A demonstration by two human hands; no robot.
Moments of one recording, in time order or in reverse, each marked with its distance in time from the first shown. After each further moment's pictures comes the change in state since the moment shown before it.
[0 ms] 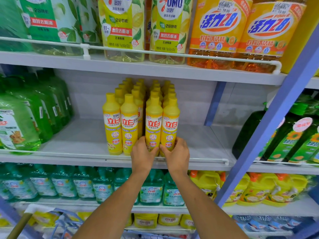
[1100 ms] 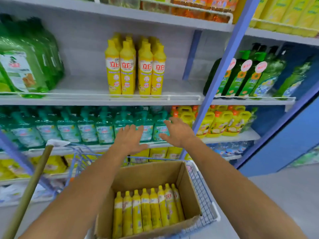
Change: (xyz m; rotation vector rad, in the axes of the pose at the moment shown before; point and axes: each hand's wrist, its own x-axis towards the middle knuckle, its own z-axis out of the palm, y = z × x) left_hand -0.171 -0.064 -0.129 0.848 -0.716 0.445; right_hand -0.193 0.016 -0.116 -0.835 -0.539 -0.351
